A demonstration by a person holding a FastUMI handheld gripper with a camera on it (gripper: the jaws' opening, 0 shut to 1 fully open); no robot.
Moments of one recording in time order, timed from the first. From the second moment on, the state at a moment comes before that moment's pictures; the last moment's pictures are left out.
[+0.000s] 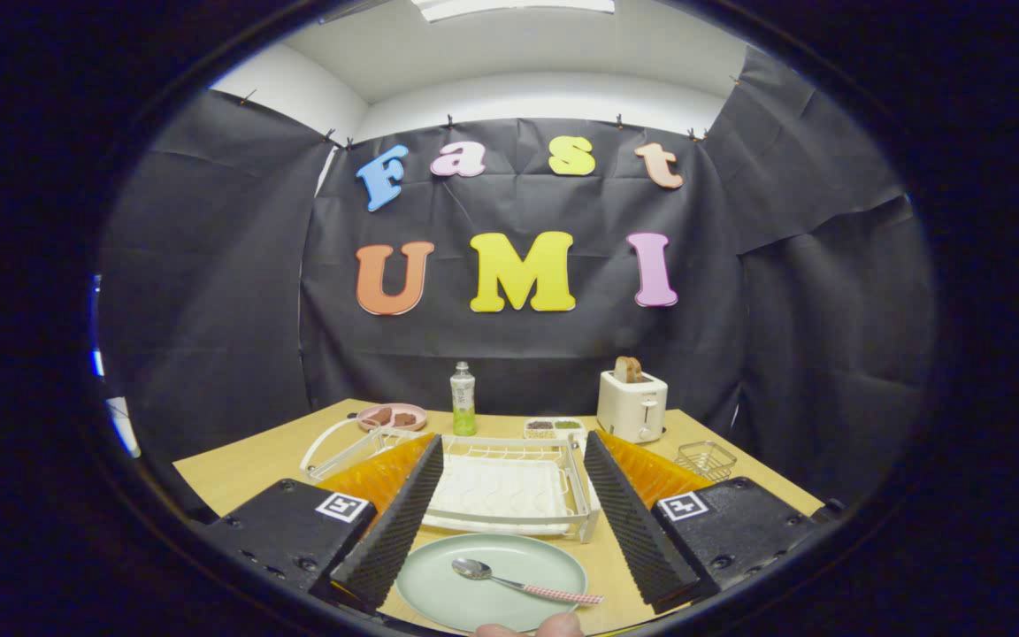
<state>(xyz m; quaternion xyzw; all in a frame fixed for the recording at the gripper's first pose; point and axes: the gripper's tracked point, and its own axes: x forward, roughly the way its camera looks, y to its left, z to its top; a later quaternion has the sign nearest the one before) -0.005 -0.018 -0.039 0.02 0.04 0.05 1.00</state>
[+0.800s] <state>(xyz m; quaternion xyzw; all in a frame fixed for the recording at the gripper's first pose) -0.014 0.025 -0.013 0.01 0.00 0.03 1.00</state>
